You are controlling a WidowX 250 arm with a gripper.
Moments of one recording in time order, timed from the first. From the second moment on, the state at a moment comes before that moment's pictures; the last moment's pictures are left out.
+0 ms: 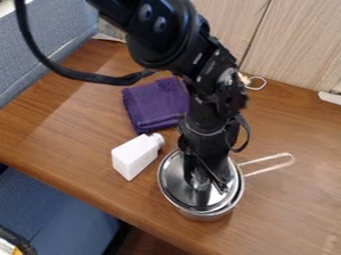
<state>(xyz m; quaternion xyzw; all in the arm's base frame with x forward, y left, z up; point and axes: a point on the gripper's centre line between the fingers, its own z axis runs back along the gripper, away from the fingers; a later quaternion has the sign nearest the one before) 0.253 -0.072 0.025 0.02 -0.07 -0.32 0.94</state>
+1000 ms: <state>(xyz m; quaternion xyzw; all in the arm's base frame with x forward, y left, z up) 0.257 -0.072 0.059 0.01 -0.10 -0.32 0.94</state>
